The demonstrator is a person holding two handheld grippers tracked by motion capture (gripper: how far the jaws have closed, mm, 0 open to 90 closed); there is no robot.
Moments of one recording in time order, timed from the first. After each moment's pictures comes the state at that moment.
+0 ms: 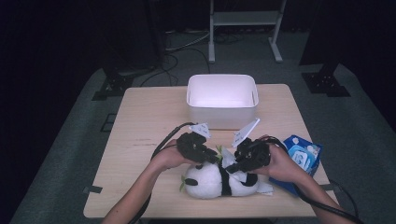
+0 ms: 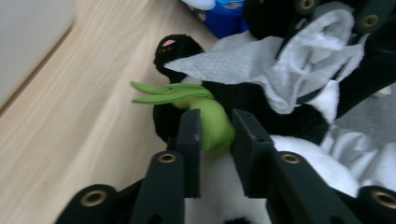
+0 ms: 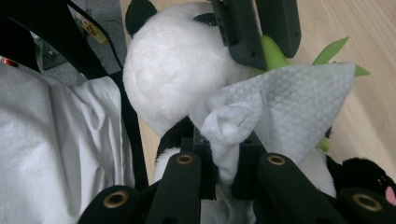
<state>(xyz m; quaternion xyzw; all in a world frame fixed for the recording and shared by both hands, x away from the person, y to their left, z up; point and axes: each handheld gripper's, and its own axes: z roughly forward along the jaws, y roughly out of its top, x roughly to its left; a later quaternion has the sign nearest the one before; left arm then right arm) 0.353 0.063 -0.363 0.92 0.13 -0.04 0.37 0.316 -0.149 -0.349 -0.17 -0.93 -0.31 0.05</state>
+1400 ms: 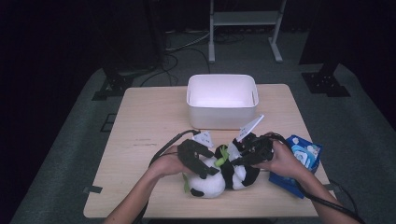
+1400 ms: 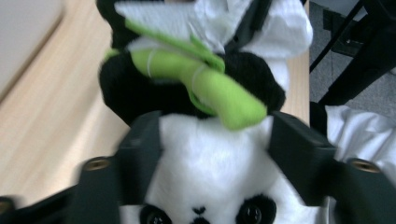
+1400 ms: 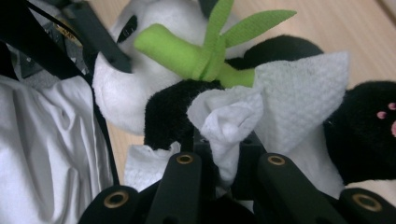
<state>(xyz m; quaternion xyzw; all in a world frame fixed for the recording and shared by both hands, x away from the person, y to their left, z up) 0.327 0.062 -0.374 0.93 0.11 -0.01 0.34 0.335 -0.165 -0.363 -0.22 -0.93 -0.29 0.04</state>
